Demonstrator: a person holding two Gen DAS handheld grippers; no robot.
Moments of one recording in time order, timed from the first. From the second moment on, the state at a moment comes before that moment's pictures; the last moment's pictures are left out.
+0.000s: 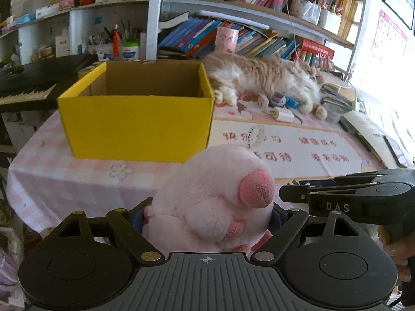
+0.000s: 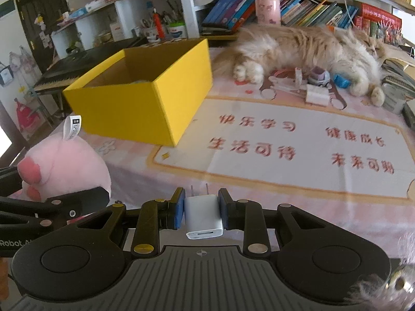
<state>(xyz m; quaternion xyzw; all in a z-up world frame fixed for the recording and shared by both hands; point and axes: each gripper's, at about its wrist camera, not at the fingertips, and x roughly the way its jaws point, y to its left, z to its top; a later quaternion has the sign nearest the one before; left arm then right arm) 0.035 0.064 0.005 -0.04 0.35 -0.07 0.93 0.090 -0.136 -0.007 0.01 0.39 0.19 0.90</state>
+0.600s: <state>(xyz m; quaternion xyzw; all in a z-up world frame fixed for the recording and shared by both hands) 0.011 0.096 0.003 -0.04 0.36 -0.05 0.93 0.065 -0.090 -0.009 0.00 0.40 0.23 0.89</state>
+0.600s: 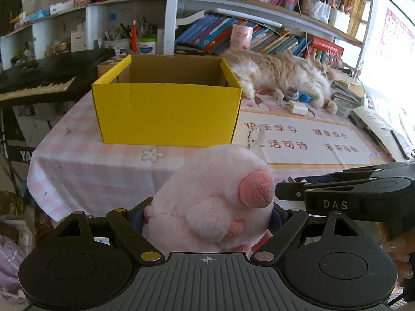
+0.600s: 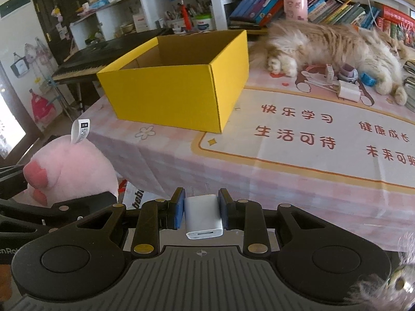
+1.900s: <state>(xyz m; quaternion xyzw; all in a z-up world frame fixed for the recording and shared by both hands) 0.029 0.132 -0.006 -0.09 0.37 0.03 0.92 0.097 -0.035 -0.013 -0.09 0.41 0.33 0.84</state>
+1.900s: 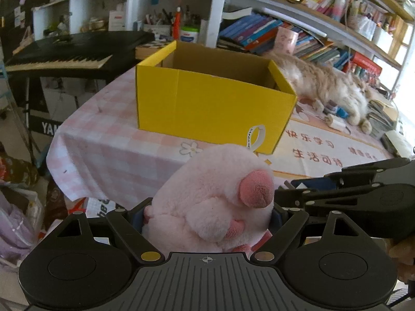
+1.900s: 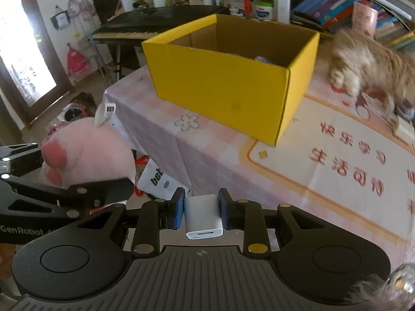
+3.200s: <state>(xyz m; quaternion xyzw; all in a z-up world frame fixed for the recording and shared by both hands) 0.244 0.110 0.016 0.05 0.32 0.01 0.95 0.325 -0.026 0.068 -0.07 0.25 0.34 0.91</state>
